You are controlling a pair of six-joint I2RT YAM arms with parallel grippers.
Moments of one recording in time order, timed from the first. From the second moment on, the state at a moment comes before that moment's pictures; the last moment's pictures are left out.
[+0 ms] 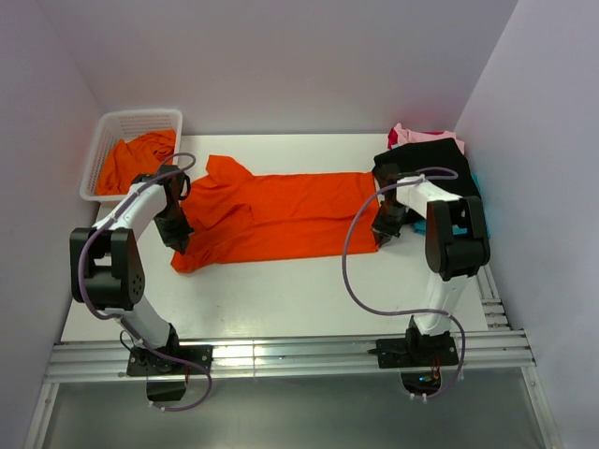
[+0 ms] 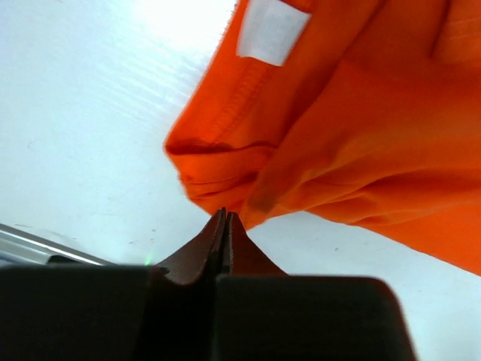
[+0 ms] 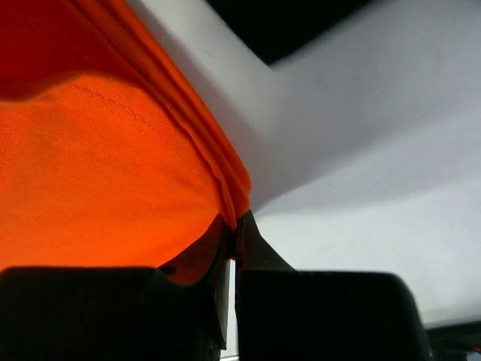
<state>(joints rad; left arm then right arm) -0.05 1.68 1.21 -1.03 -0.15 -0.54 0.12 1.88 1.23 -0.86 0.06 0.64</state>
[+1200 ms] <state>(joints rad) -0.06 1.50 0.91 -0.84 0.12 -0.52 0.05 1.73 1.08 -0.93 0.09 0.60</state>
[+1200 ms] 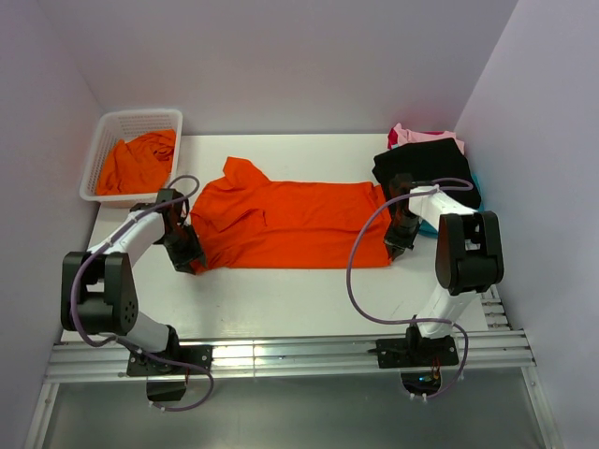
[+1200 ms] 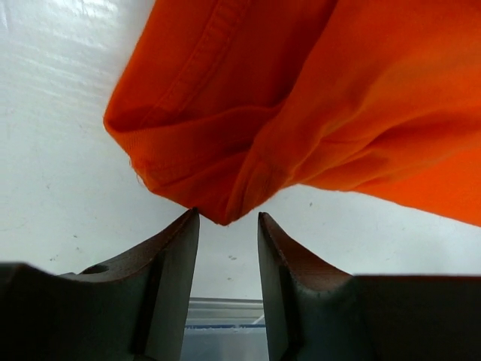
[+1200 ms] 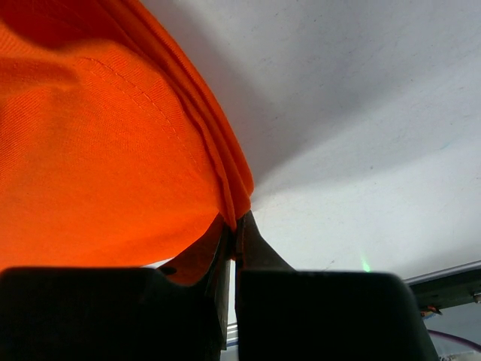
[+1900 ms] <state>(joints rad) -0.06 1.64 0.99 -0.80 0.04 -0.51 0.04 1.73 1.08 -0.93 0.08 0.59</state>
